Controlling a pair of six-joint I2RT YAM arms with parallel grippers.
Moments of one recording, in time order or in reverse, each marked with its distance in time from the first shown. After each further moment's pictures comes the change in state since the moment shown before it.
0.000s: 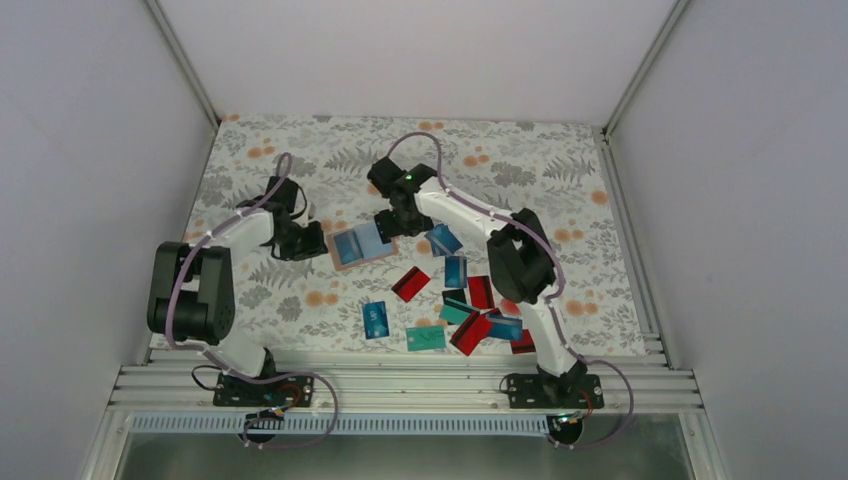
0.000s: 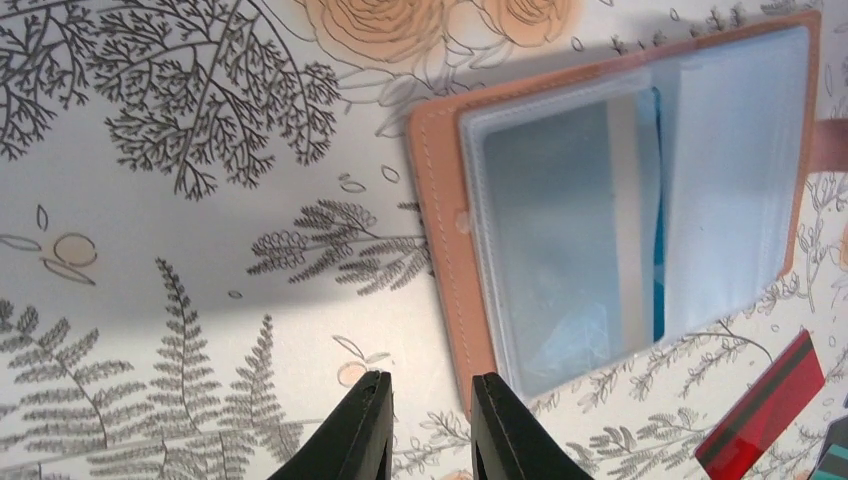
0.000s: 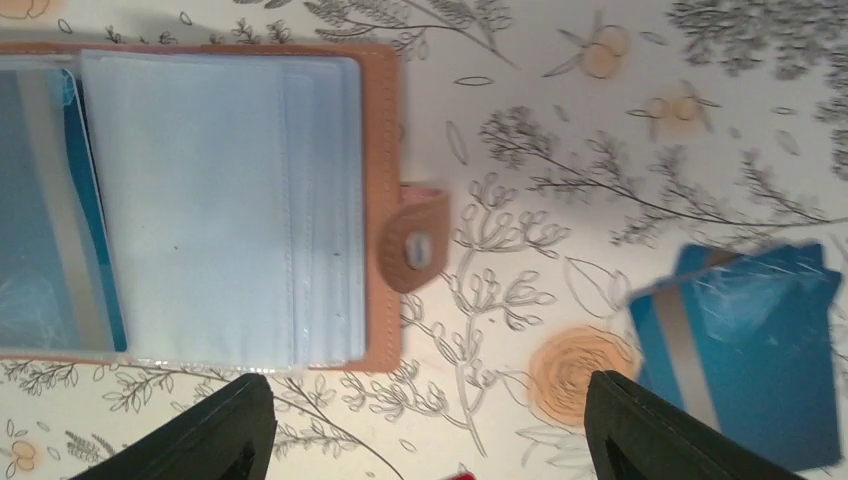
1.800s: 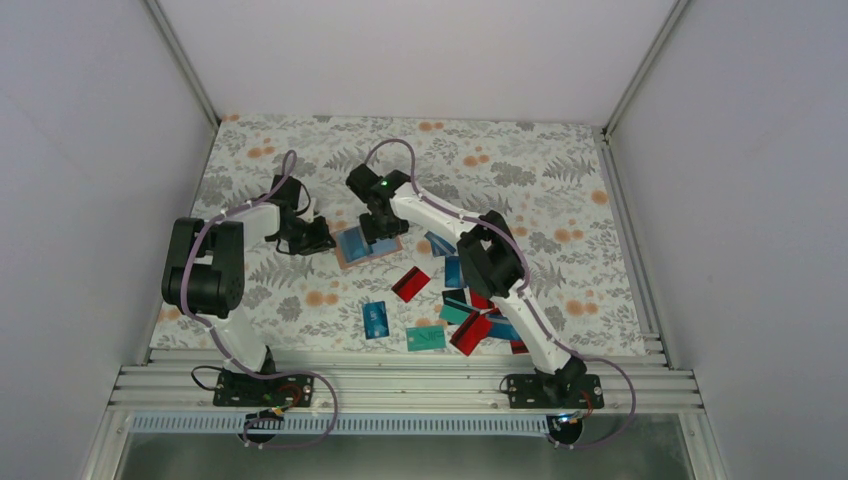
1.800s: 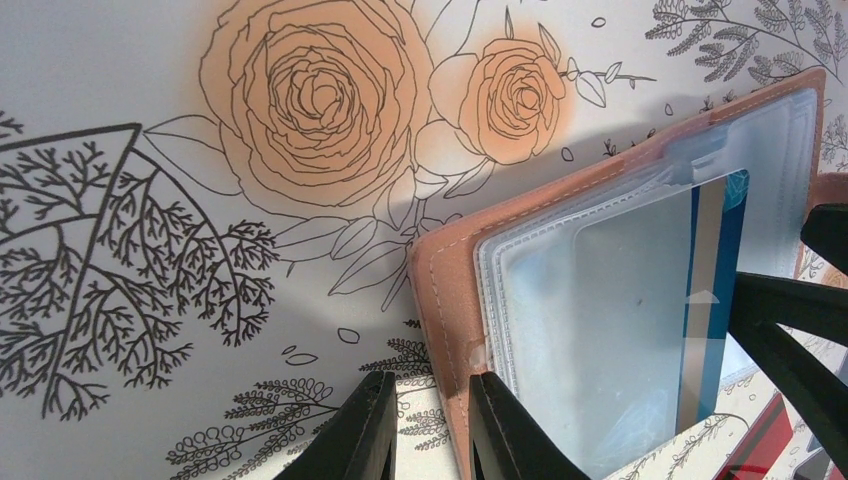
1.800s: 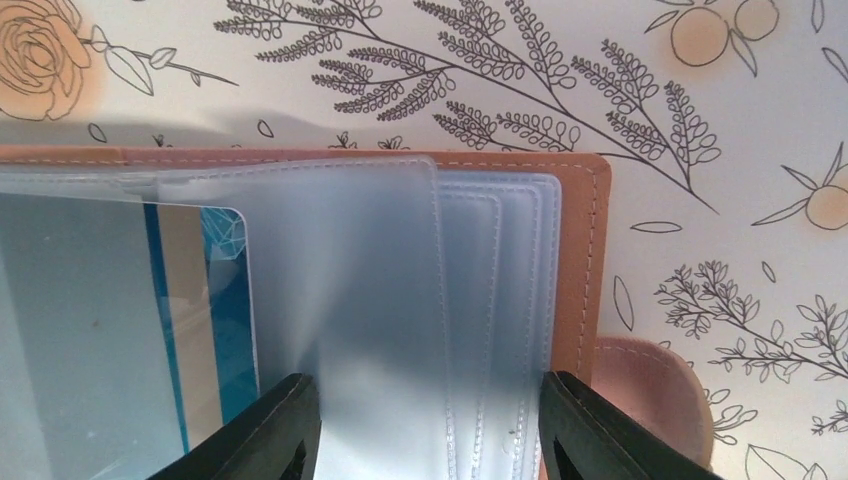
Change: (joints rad) left arm 0.012 0.158 0.037 0.140 0.093 -0.004; right arm 0.032 0.222 0.243 -0.014 0.011 0.012
